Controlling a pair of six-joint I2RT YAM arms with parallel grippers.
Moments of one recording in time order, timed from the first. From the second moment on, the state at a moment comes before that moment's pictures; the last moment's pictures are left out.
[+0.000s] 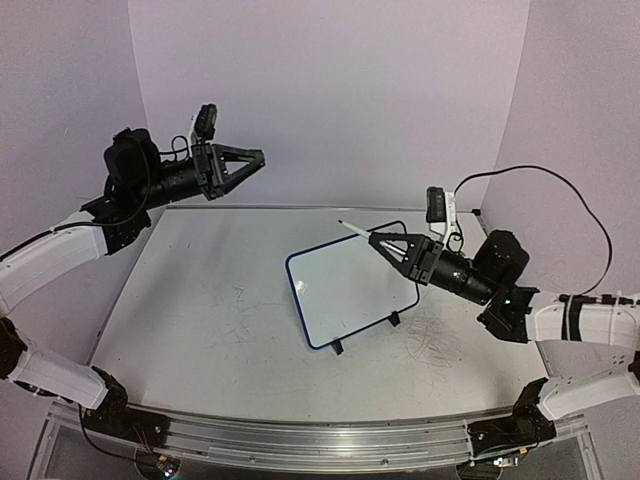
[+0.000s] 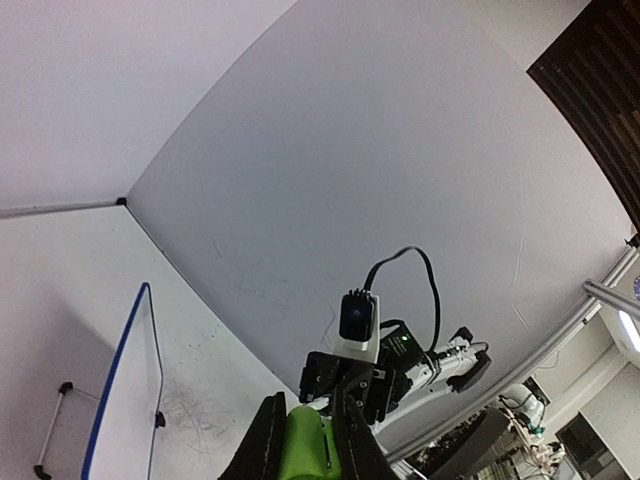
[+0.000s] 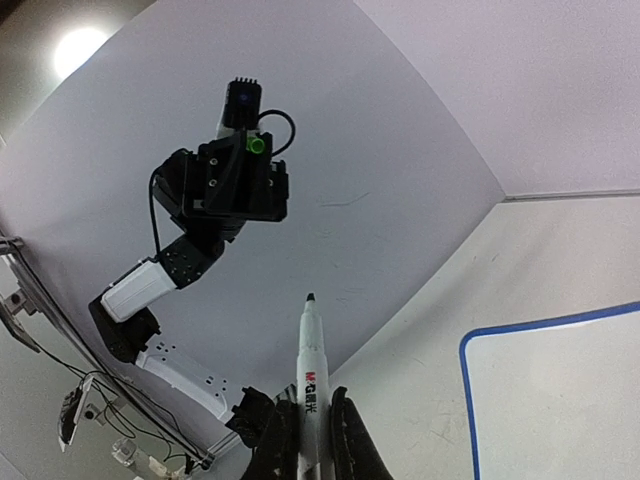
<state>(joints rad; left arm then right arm) -0.57 1.27 1.14 0.30 0.71 -0.87 0.79 1.19 0.61 0.80 -0.38 0.78</state>
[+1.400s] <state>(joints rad) -0.61 1.74 0.98 -0.48 -0.24 -0.57 0.79 0.88 0.72 0.13 0.02 0.41</state>
